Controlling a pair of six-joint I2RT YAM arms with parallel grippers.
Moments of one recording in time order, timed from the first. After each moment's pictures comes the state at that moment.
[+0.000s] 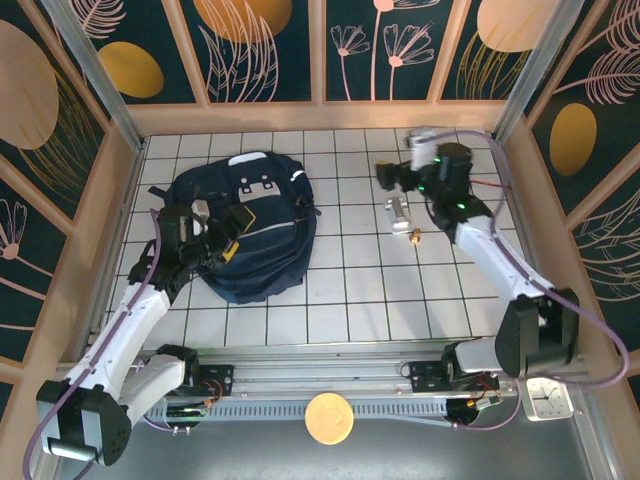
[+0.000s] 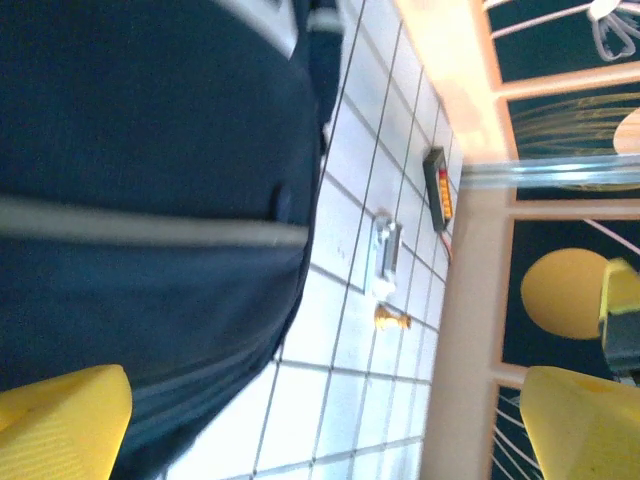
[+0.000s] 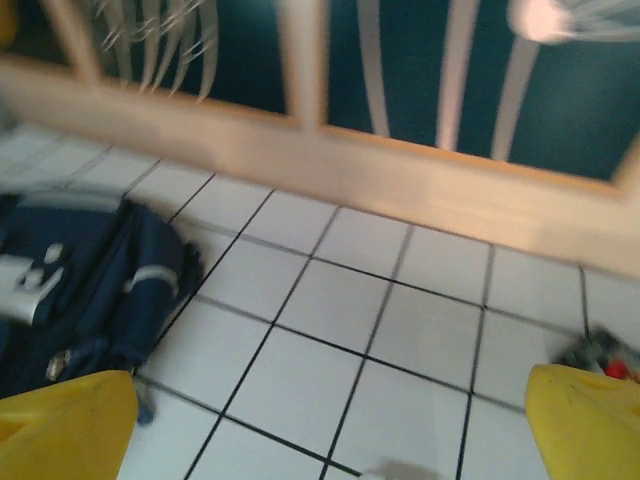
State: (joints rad) left arm -0.20 0.96 0.71 -0.31 0.41 -1.06; right arm 0.18 1.33 1.00 0.03 -0.20 -0.02
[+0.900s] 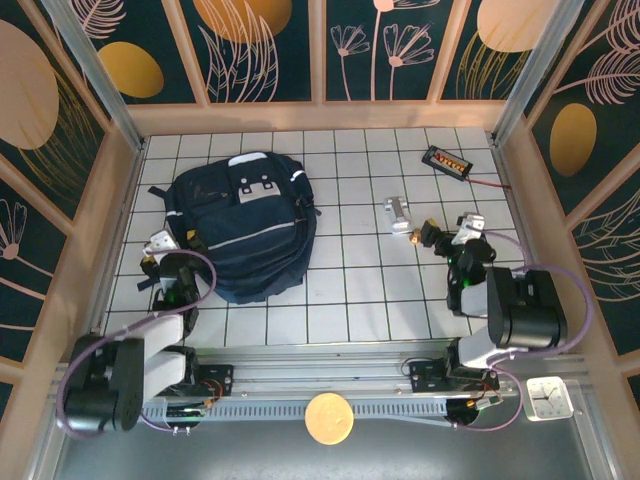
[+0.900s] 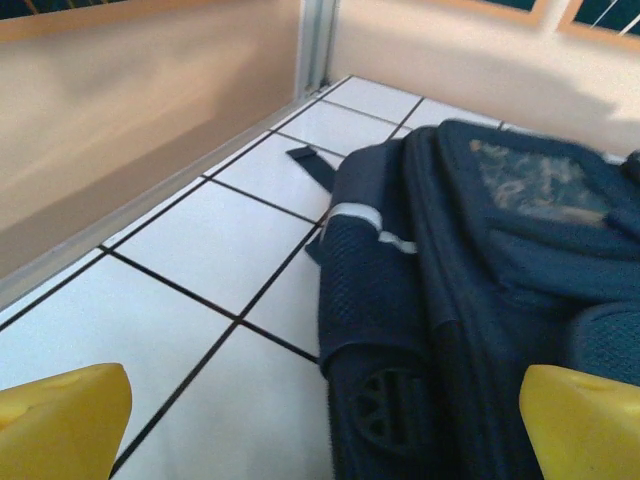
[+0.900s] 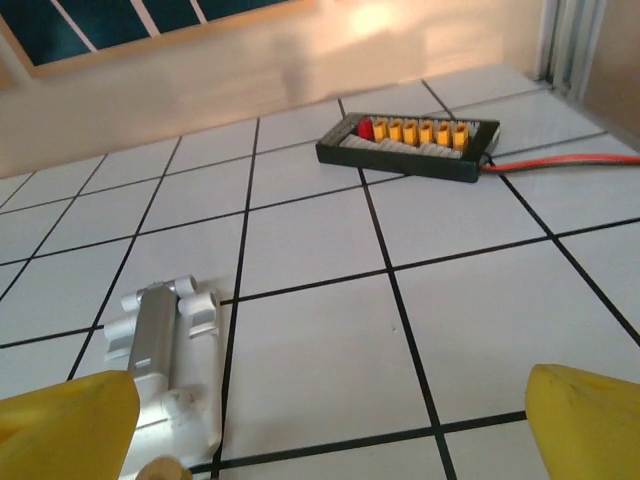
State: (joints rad) left arm -0.07 1.17 0.12 0.75 -0.49 -0.30; right arm -0.06 1.53 0.16 1.18 -0.09 0.15
